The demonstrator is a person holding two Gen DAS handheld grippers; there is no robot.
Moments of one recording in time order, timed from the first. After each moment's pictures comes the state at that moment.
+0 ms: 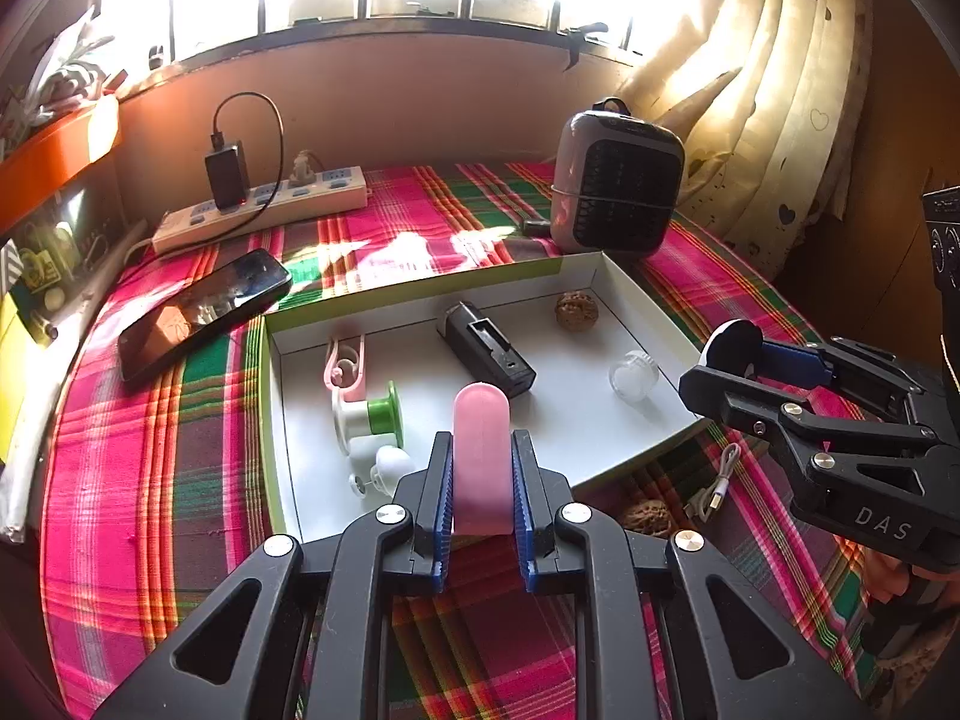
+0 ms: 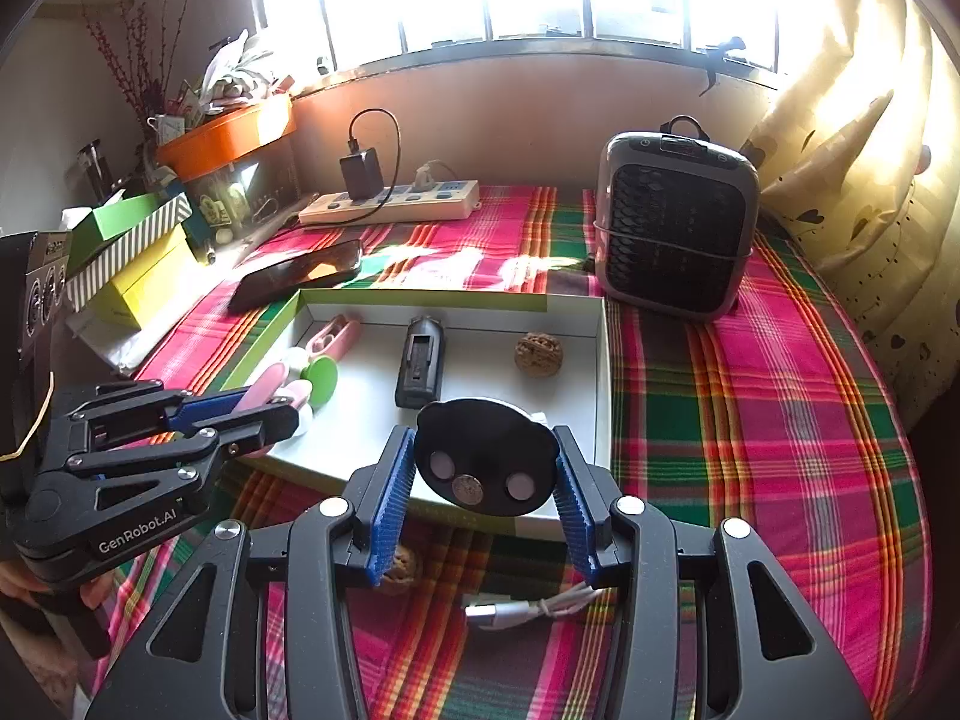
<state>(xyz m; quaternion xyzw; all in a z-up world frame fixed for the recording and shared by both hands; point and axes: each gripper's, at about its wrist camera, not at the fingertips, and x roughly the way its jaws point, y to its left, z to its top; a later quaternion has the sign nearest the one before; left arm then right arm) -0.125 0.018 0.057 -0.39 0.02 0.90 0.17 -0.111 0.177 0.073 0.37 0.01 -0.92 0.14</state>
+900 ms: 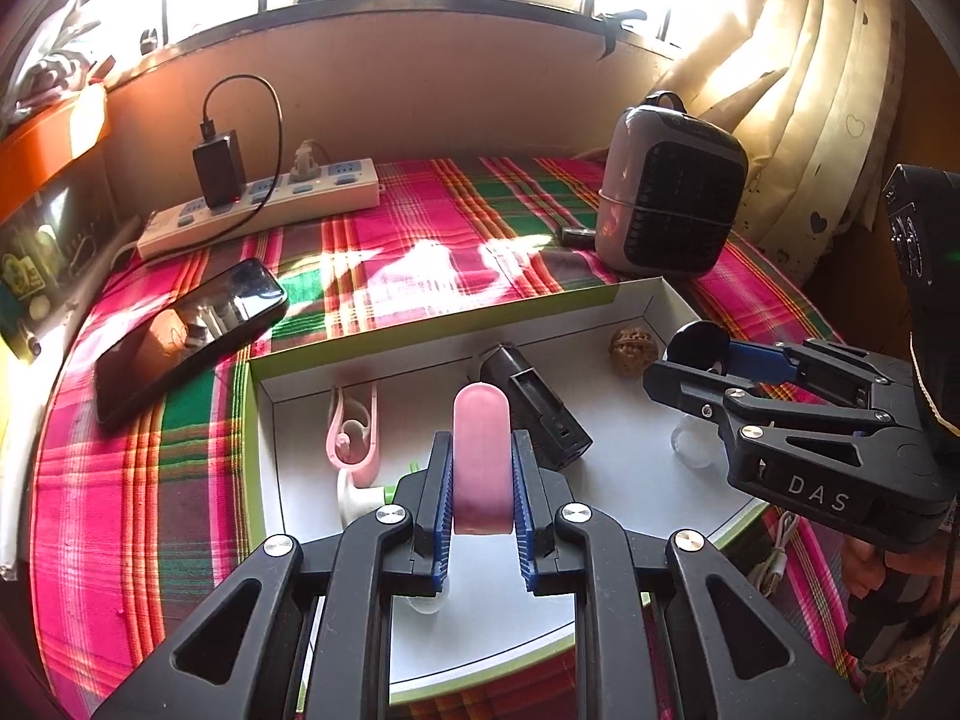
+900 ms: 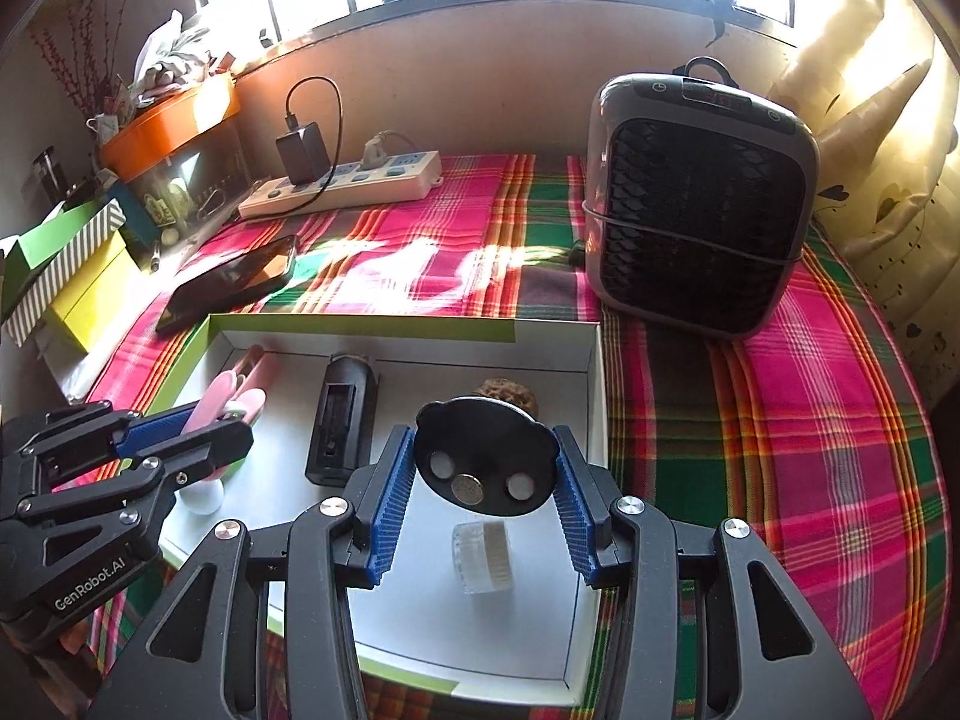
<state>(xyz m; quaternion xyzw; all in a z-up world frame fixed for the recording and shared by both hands) -0.179 0.023 0.041 -0.41 0.02 0.90 0.15 -0.184 0.180 0.045 0.41 0.00 -0.90 0.12</state>
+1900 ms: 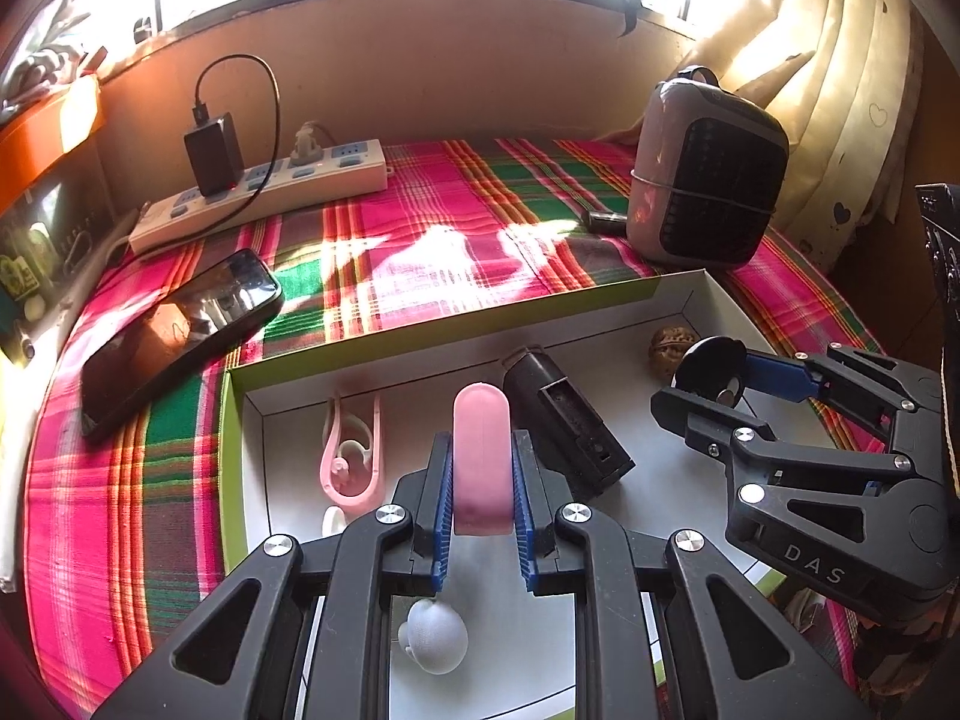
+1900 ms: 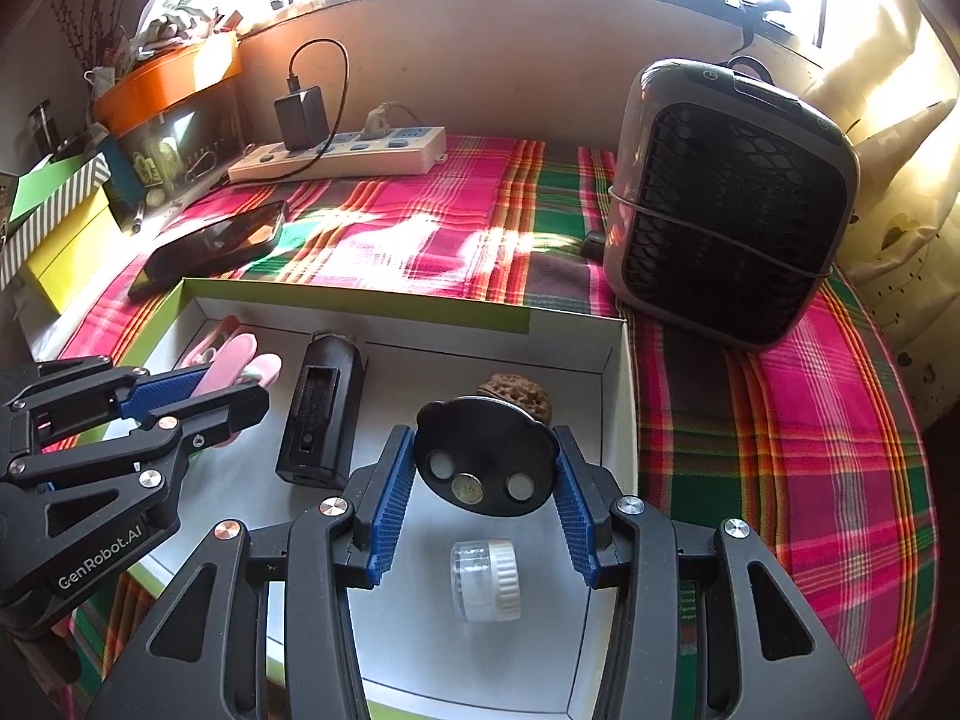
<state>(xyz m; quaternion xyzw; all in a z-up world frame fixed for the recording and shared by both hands) -0.202 0.029 0.026 -0.42 0.03 0.90 0.13 -0.193 0.164 0.031 0.42 0.05 -0.90 0.11</state>
